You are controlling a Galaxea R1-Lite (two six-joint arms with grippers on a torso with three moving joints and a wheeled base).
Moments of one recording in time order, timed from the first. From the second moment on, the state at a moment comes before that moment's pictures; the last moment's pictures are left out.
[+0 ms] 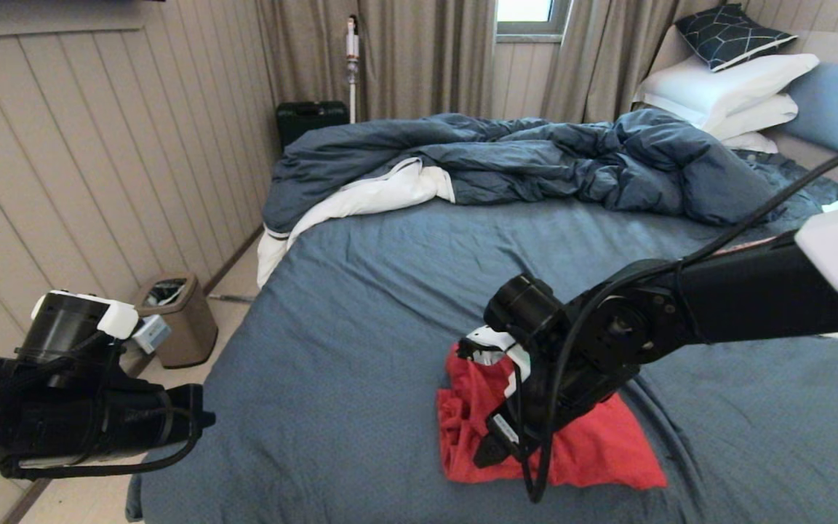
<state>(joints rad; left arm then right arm) -0.22 1.54 -0.61 -0.03 -0.12 -0.38 0.61 1.99 -1.35 0.55 0.06 -0.04</state>
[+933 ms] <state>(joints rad) -0.22 1.54 -0.61 -0.03 -0.12 -0.38 0.65 1.97 -1.32 0.56 0.00 -0.05</state>
